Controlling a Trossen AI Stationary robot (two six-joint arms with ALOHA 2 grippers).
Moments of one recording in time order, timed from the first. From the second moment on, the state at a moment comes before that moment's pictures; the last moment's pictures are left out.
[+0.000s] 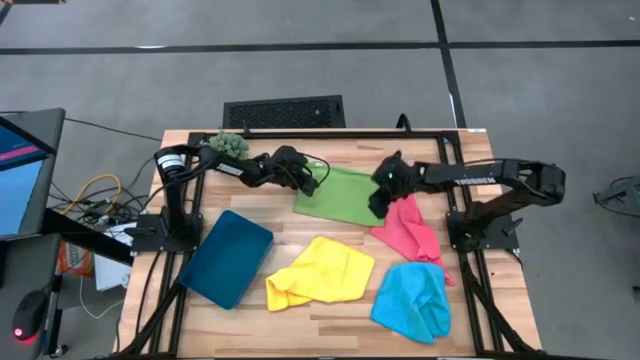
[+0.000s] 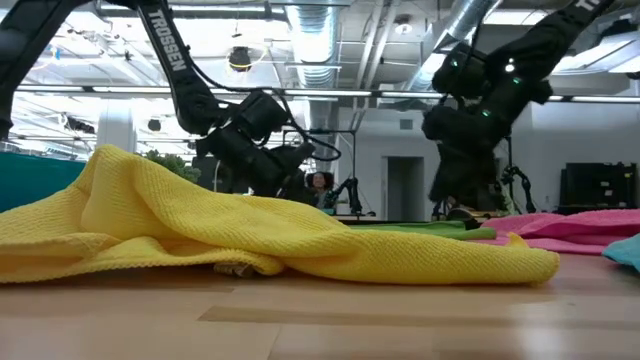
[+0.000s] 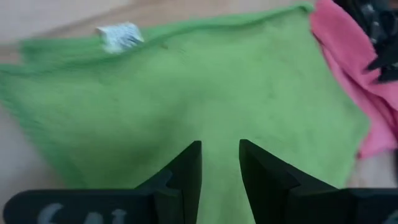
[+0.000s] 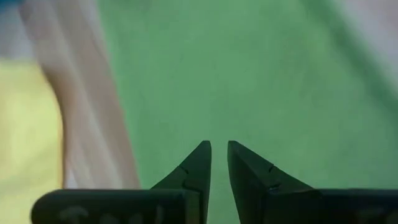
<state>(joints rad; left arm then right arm) 0.47 1.91 0.85 0.39 0.26 -0.61 -0.36 1.37 0.60 -0.20 -0.16 0.25</state>
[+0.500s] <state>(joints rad) 0.38 1.65 0.85 0.39 0.22 -0.66 -0.22 1.28 0.51 -0.18 -0.16 0.32</state>
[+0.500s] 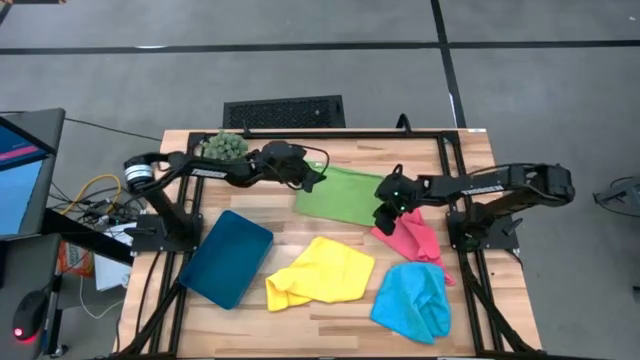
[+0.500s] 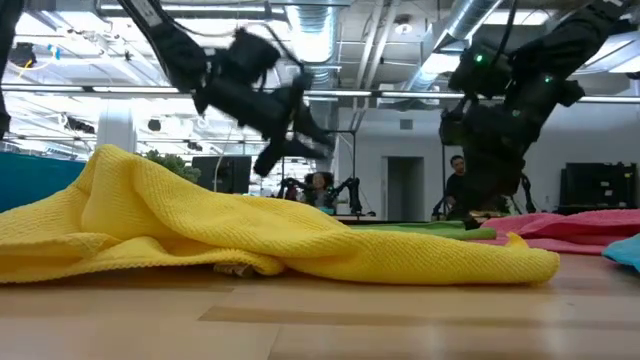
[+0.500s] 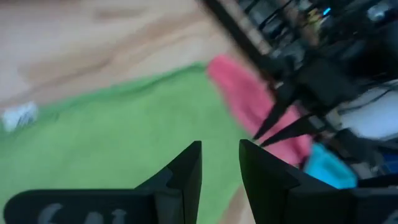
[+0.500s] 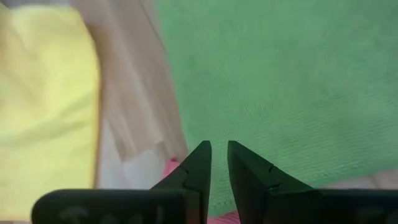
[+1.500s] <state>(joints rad) -0.03 1.30 0.86 0.20 -0.40 -0.78 -0.24 0.81 0.51 -0.17 -0.15 0.33</state>
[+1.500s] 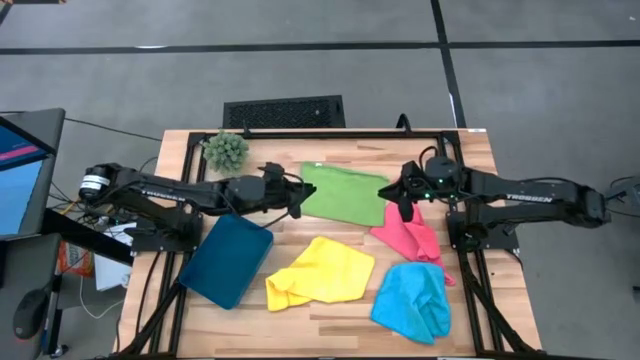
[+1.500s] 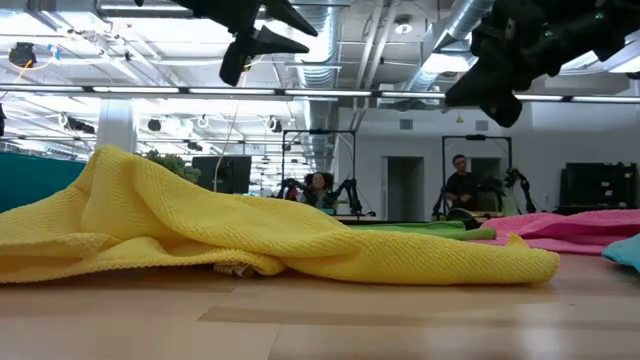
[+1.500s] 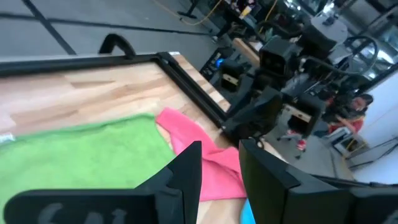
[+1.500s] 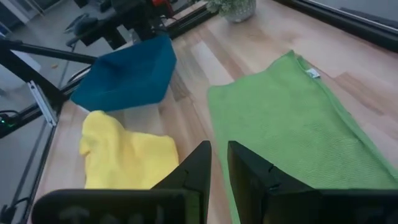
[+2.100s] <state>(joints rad) -0.06 1.30 0.85 0.24 -0.42 -0.88 -0.17 0.90 0.51 -0.11 -0.13 0.34</state>
